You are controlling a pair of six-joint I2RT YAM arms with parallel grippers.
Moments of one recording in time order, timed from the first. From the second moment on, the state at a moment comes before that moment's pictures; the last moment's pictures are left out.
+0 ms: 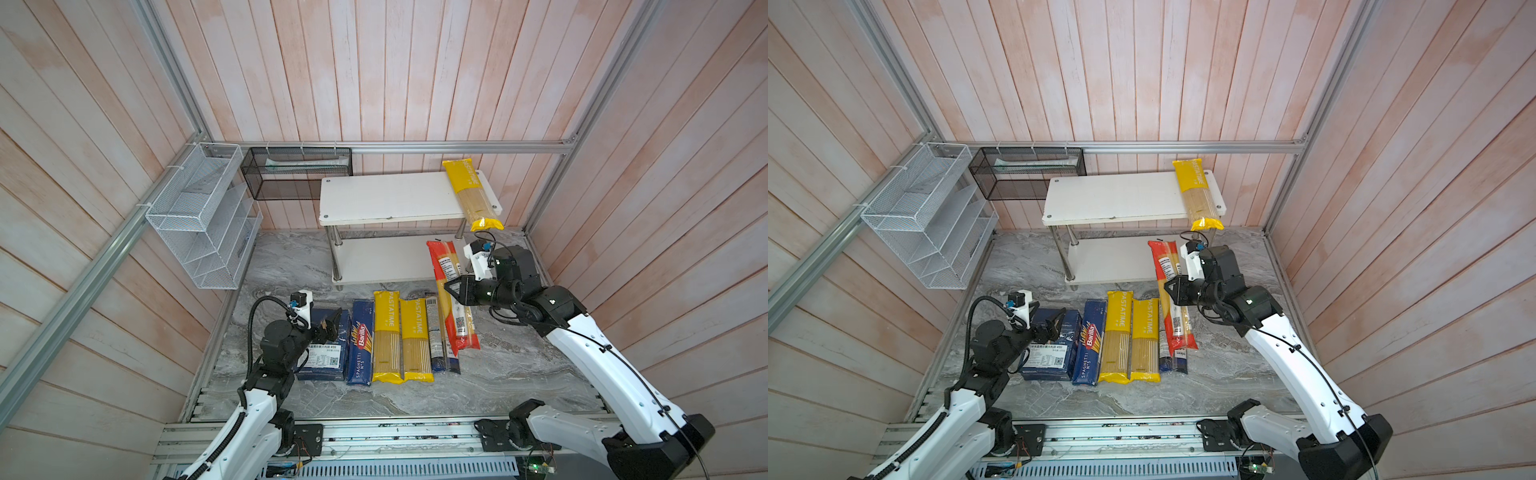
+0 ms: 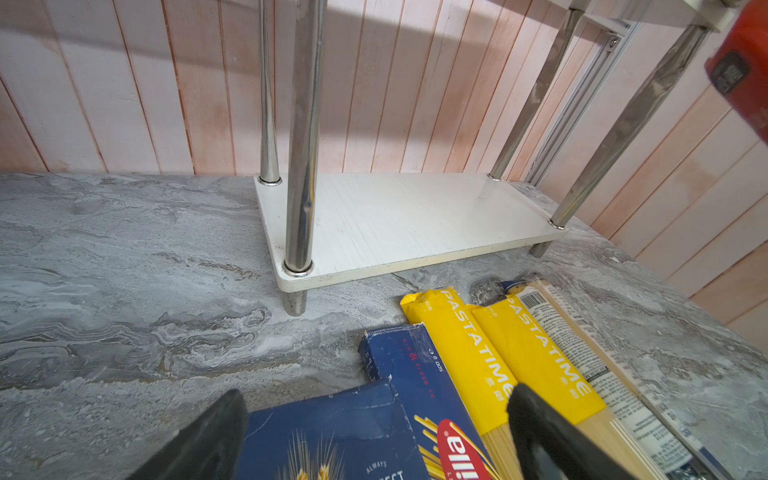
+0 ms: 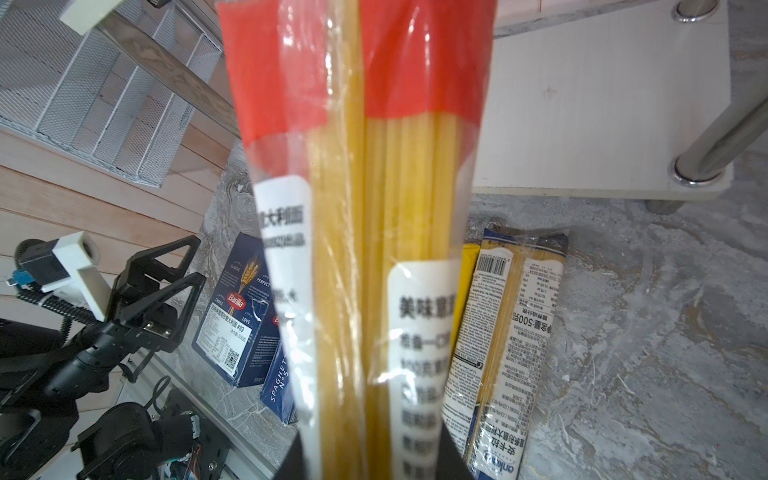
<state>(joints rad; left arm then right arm) -0.20 0.75 0.25 0.29 0.25 -0.16 0.50 1.14 1.24 -0.75 -0.24 0.44</state>
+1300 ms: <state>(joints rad) -0.20 0.73 0.25 0.29 0.25 -0.16 0.45 1.64 2.07 -0.91 -0.20 0.31</state>
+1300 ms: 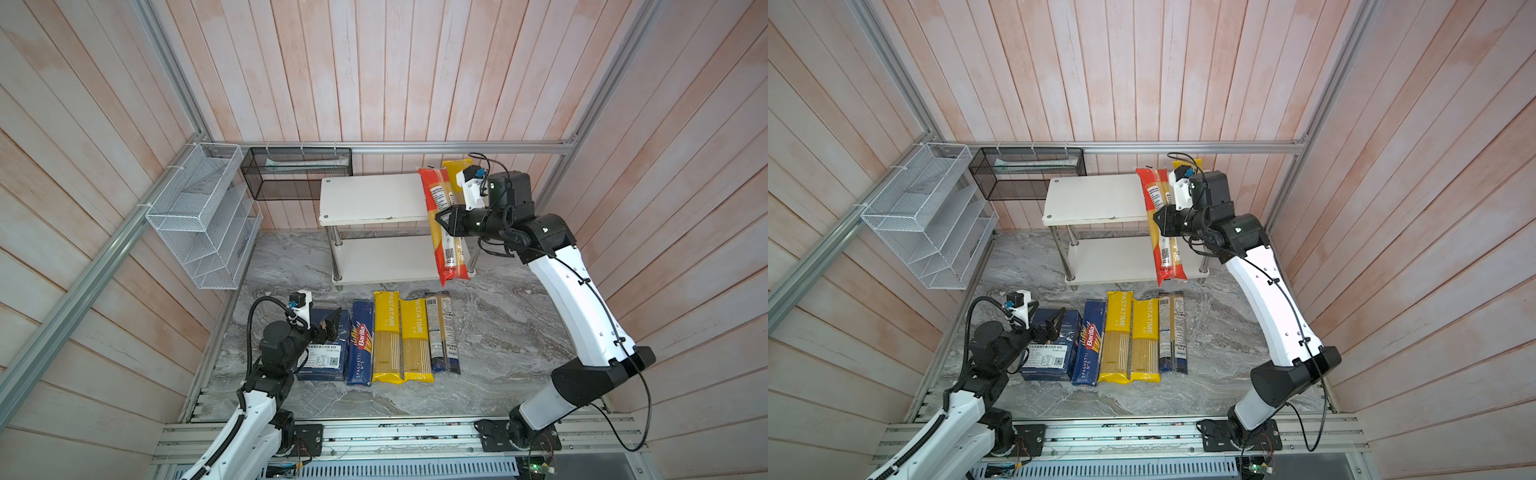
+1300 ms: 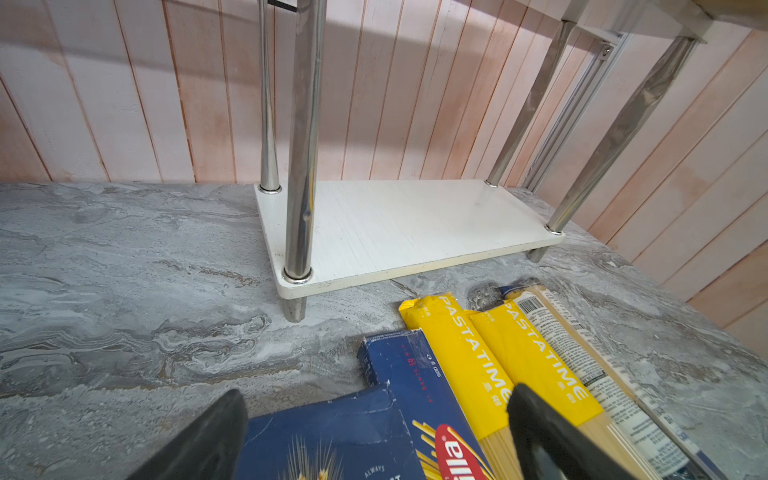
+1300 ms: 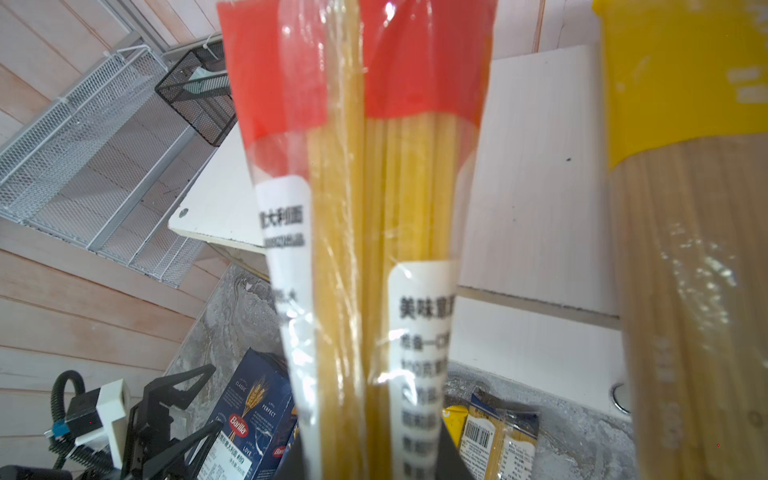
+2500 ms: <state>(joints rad) -0.20 0.71 0.24 0.29 0.25 -0.16 0.28 1.95 2.43 -0.88 -0.44 0.32</state>
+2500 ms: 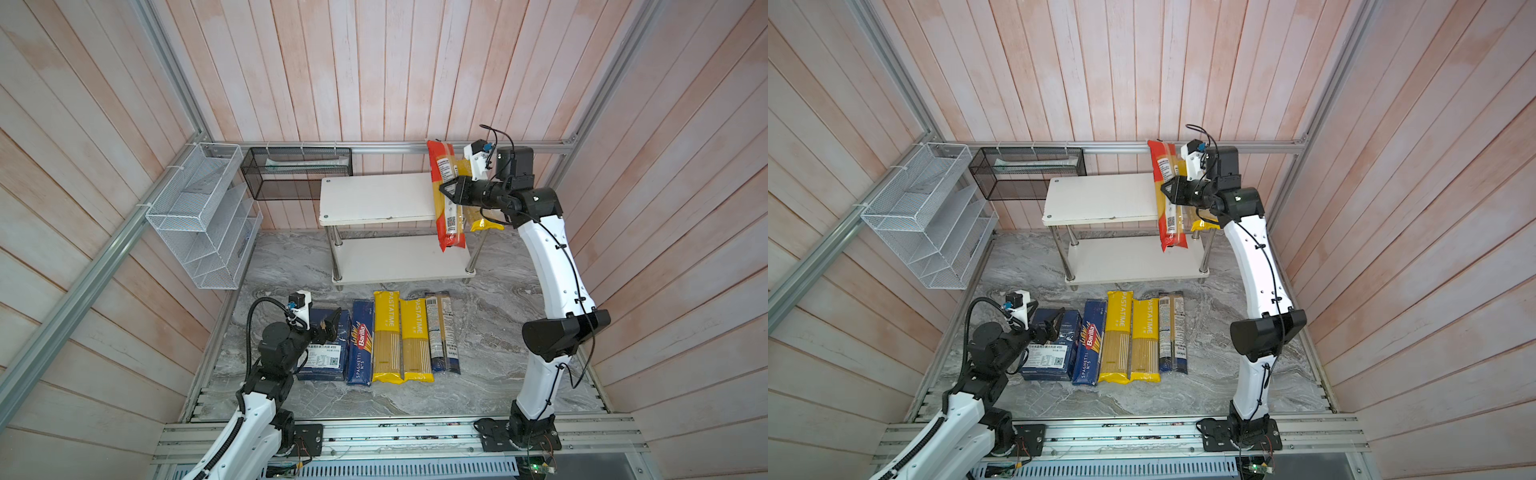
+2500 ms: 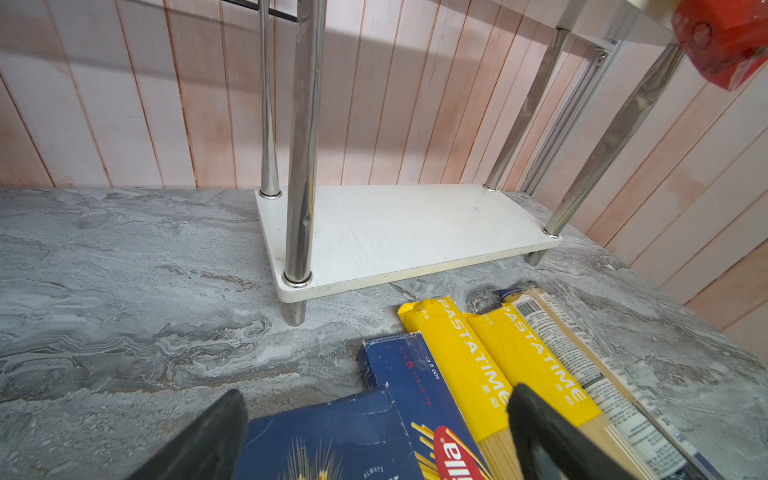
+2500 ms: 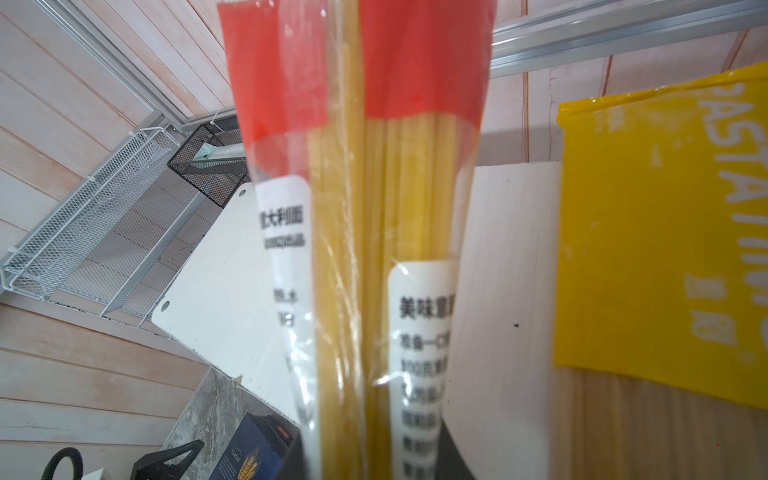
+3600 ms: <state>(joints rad) -0.20 0.72 0.24 0.28 0.25 -0.16 0.26 2.01 2.41 -0.72 -0.47 0.39</state>
